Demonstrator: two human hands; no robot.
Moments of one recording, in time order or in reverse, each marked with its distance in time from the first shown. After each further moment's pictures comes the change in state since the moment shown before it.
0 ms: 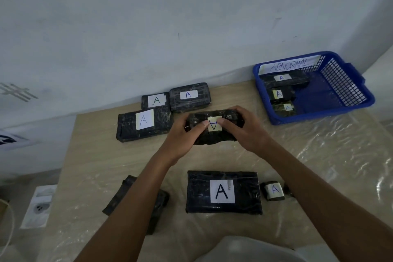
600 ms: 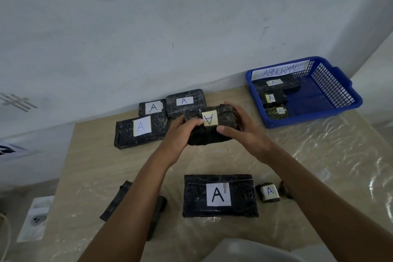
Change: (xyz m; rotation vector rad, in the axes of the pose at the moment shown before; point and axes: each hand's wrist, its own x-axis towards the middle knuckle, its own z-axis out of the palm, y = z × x) left_hand -0.004 0.033 0.013 -0.199 0.011 -0.139; right_hand -0.024 -0.011 -0.020 0.312 -0.115 0.011
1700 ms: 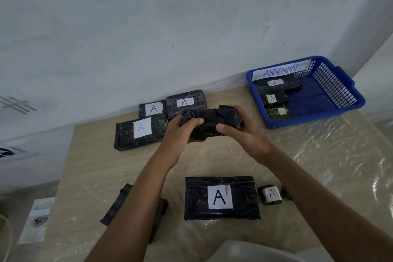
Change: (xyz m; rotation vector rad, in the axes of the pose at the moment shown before) left_hand 0.004 0.002 -0.002 -0.046 0.061 0.056; right_hand 0.005 -0.006 0.008 -0.007 0.041 -0.047
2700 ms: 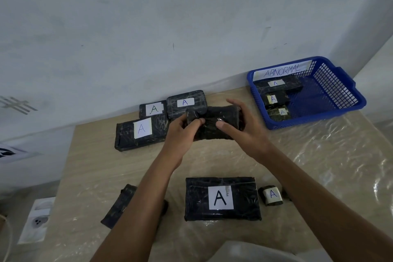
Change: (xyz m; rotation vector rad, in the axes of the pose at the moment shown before) left_hand 0.002 -0.004 0.004 0.066 0.052 0.015; right_hand 0.001 -0.001 0.003 -0.035 0.092 -0.031
